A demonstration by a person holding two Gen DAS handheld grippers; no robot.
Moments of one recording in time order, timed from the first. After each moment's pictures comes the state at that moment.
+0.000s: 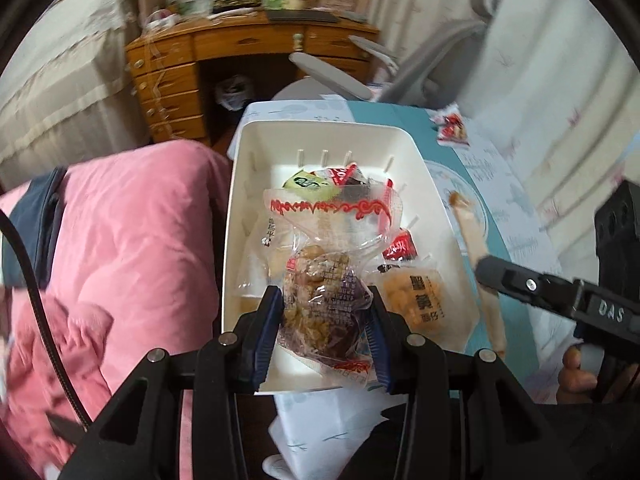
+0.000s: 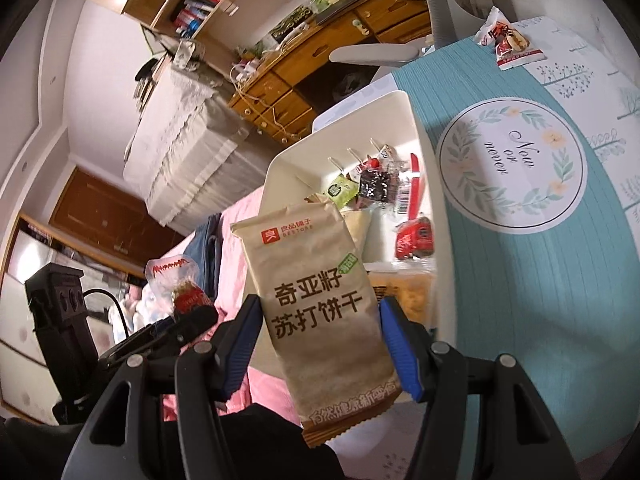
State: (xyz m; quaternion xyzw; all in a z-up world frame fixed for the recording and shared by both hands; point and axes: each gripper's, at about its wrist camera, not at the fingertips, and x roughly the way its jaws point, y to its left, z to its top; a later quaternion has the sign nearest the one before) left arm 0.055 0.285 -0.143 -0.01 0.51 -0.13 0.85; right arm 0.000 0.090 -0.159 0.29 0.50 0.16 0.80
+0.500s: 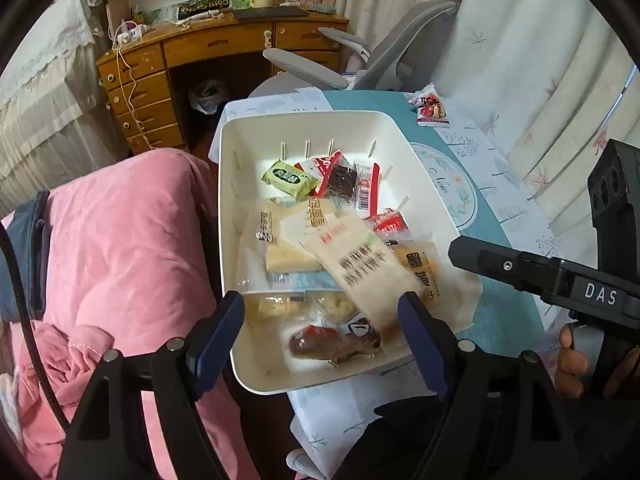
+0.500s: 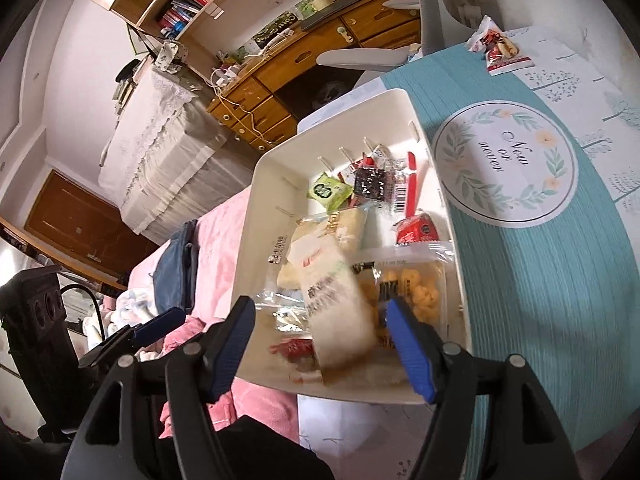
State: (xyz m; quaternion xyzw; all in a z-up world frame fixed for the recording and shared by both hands) left arm 0.051 0.292 -0.150 0.01 0.51 -0.18 0.84; right arm -0.005 0.120 -0.159 0.26 0.50 0.11 0.82
